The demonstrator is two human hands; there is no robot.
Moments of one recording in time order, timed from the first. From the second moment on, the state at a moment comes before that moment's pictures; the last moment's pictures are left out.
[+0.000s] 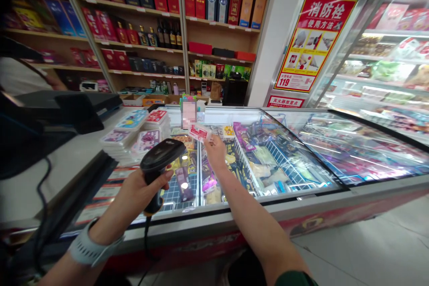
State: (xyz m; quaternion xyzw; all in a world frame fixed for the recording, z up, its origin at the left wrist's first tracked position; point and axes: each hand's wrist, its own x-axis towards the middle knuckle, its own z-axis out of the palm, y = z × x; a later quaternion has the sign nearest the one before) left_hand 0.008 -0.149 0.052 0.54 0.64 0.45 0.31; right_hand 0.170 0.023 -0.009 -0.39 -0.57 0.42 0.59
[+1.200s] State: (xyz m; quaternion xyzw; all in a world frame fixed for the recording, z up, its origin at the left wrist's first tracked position) left_hand -0.044 -0.196 0.062 0.73 0.60 0.31 0.14; right_hand 0.232 0.089 -0.006 -0.56 -0.68 0.08 0.47
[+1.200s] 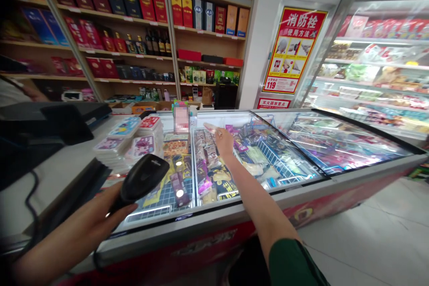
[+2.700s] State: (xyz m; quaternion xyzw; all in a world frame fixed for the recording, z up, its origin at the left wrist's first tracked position) left_hand -0.088 -0.230 0.038 0.75 0.55 0.35 -0.09; right_hand 0.120 -0.046 0.013 -0.30 -0.83 0.03 0.48
